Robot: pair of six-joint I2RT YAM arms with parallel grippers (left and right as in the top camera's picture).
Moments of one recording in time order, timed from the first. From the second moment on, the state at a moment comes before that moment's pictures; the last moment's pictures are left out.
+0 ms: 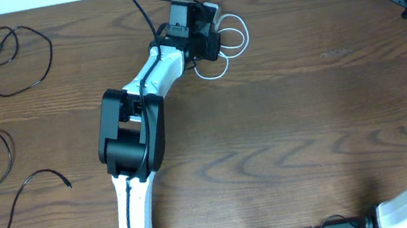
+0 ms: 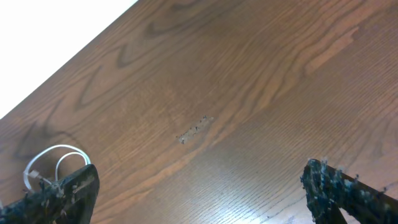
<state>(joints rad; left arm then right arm) -0.34 2.34 1.74 -0.29 0.33 0.04 -0.15 1.71 1.96 -1.22 0.12 0.52</state>
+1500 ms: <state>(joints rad) -0.34 2.31 1.71 -0.33 0.28 0.40 -0.15 1.71 1.96 -1.22 0.12 0.52</state>
